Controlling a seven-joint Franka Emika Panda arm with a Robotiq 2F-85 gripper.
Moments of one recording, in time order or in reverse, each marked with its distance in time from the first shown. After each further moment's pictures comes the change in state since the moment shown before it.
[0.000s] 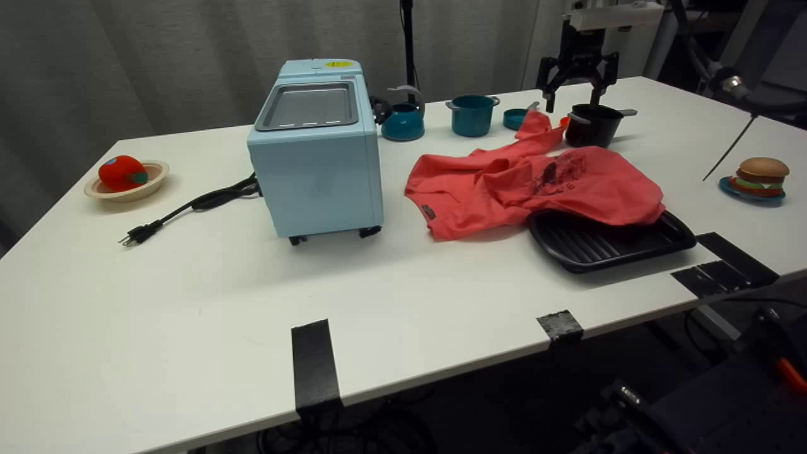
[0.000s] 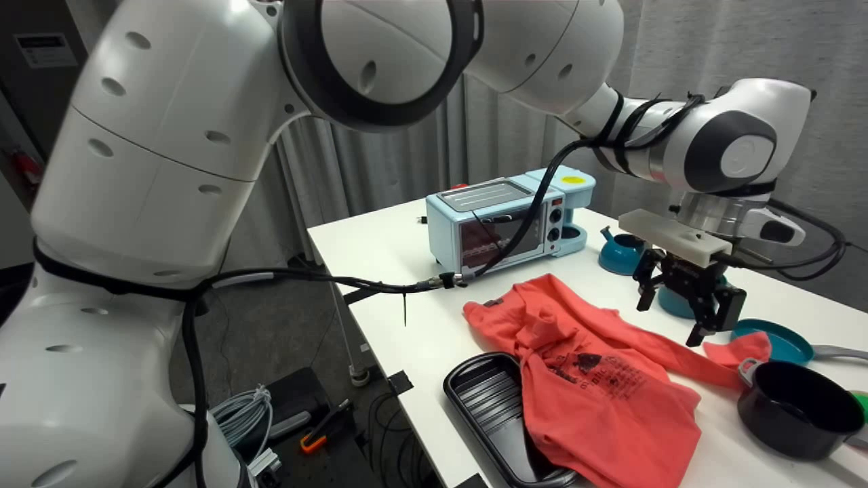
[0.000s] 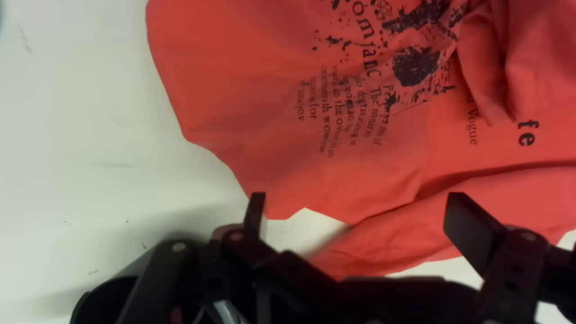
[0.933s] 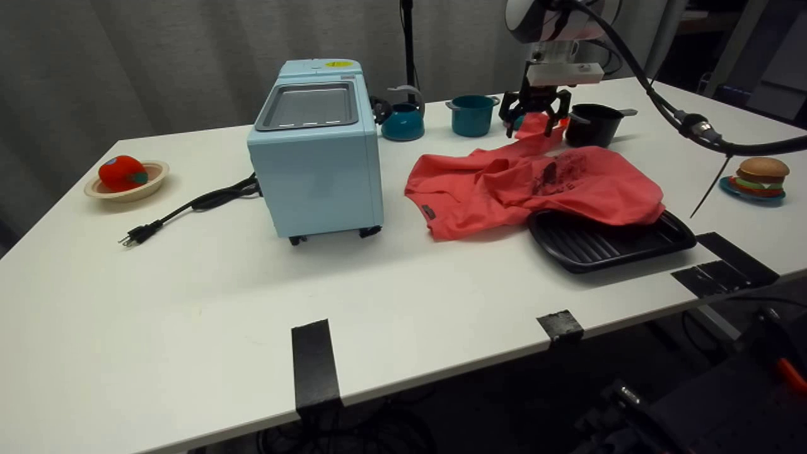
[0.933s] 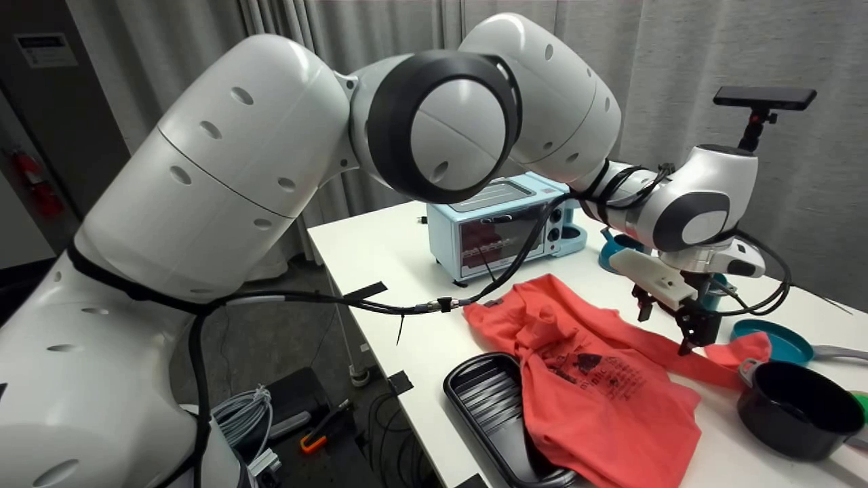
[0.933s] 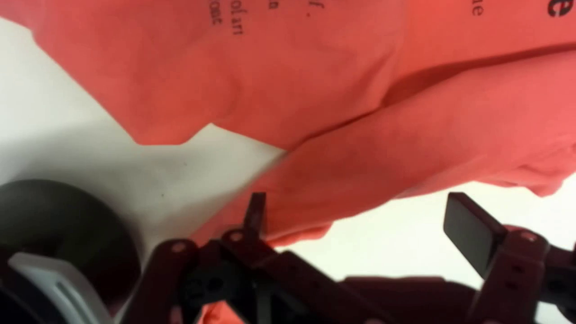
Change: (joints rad) arm 0.005 0.202 0.057 0.102 0.035 0.300 0.049
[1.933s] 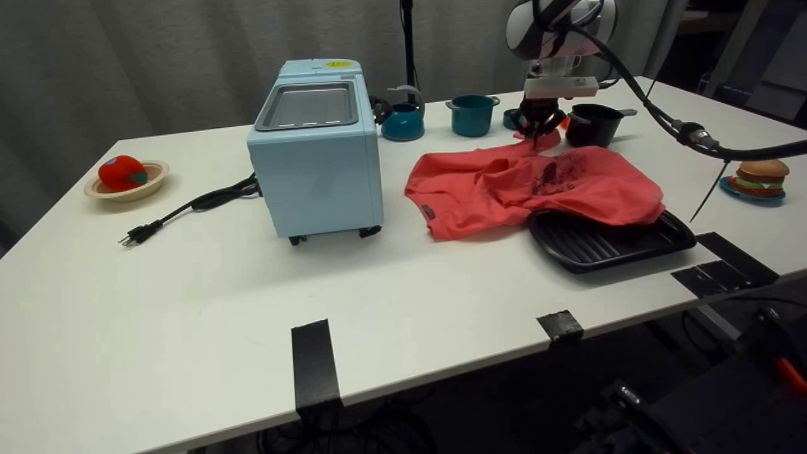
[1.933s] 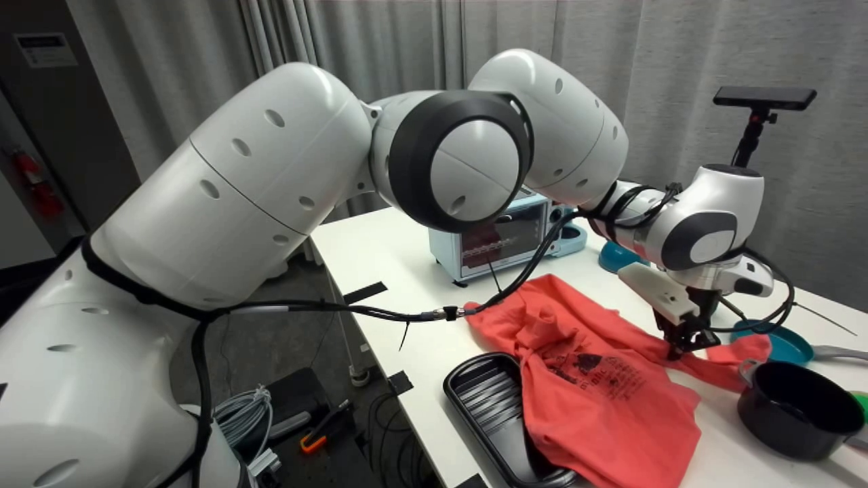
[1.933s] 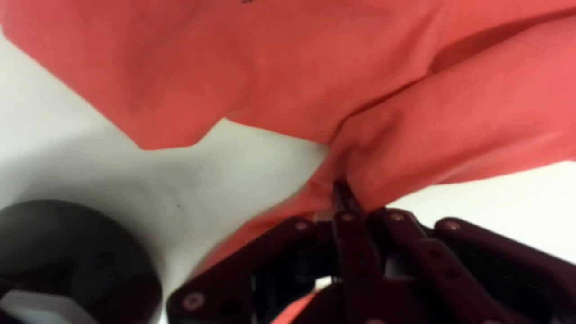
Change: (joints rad) arm 0.000 0.090 -0.029 0.087 0.000 0.007 0.091
